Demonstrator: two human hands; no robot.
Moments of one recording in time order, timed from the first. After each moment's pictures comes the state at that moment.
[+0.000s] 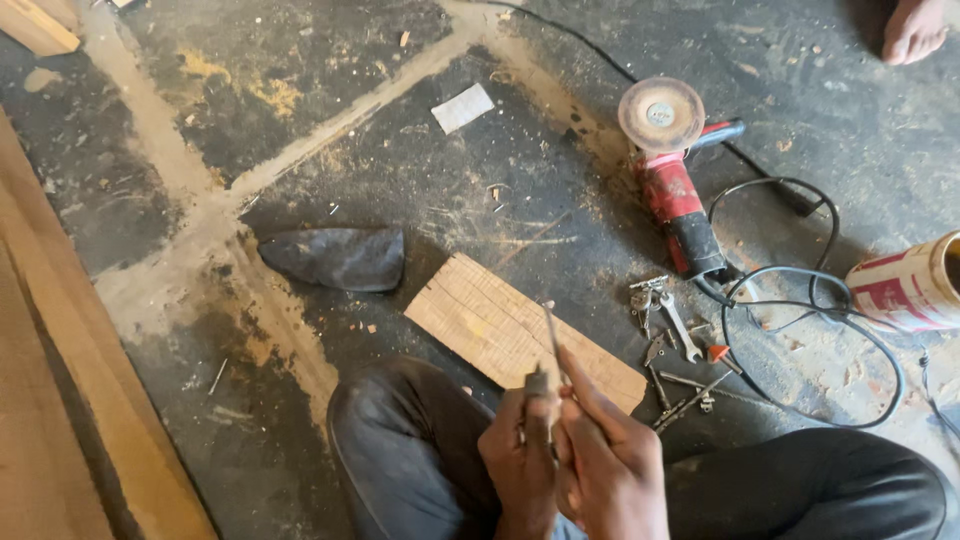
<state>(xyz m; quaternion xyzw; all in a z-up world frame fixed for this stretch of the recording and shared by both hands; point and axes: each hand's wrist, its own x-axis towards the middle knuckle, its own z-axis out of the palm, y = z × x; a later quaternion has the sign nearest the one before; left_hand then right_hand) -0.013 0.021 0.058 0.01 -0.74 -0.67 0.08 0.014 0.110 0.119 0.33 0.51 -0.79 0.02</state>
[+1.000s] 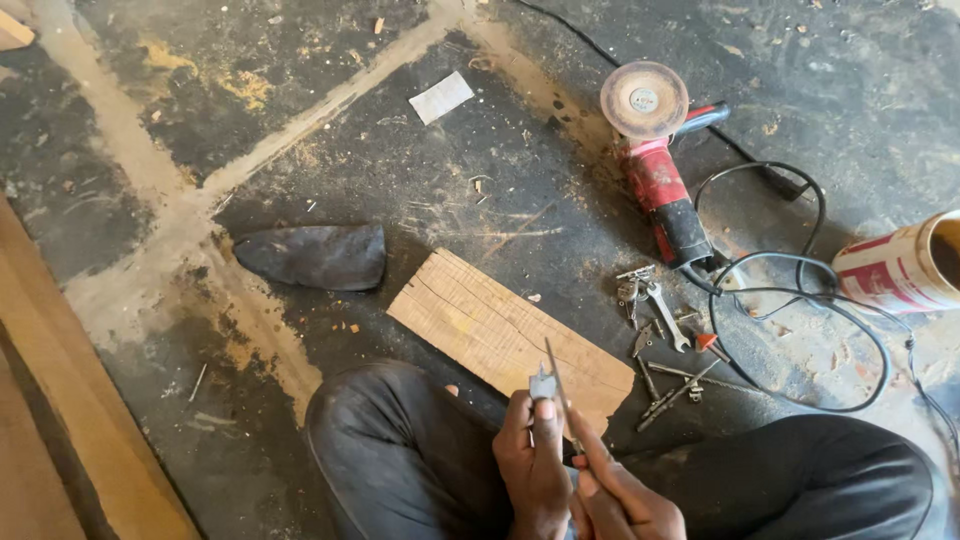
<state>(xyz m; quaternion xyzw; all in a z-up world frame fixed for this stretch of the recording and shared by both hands) 0.004 0.046 0.032 0.09 -0.66 -0.74 -0.05 0.081 0.133 0.069 0.38 0.60 -0.70 0.09</state>
